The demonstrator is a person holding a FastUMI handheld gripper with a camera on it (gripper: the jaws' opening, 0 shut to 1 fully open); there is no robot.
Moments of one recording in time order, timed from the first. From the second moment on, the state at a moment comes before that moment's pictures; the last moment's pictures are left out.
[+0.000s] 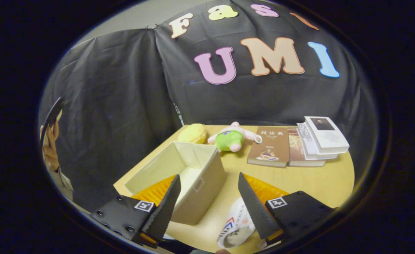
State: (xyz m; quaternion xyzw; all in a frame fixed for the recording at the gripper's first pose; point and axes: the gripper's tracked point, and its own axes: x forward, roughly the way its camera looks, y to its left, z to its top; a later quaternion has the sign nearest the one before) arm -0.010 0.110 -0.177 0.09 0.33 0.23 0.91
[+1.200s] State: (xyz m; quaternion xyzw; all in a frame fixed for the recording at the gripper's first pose) arm -0.069 0.028 -0.352 -0.07 0.52 0.32 0.79
